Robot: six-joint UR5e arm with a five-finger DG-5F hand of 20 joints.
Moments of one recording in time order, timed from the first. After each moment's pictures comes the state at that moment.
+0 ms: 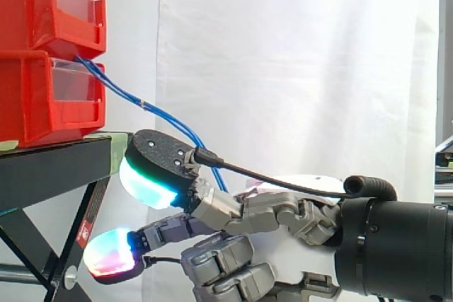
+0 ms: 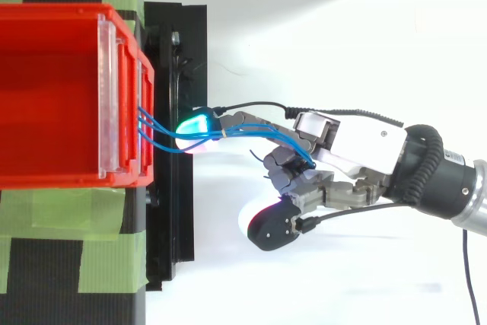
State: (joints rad) arm 0.34 -2.17 -1.78 -2.35 -0.91 -0.14
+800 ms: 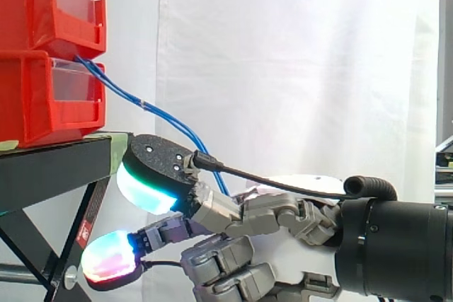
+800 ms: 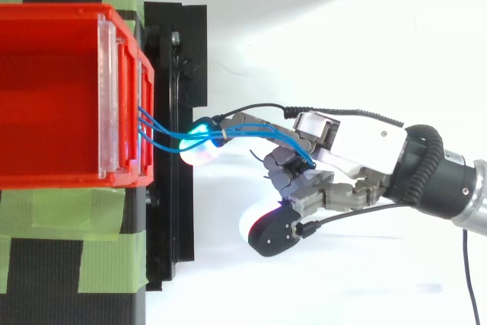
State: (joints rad) arm 0.34 -2.17 -1.78 -2.35 -0.91 -0.14
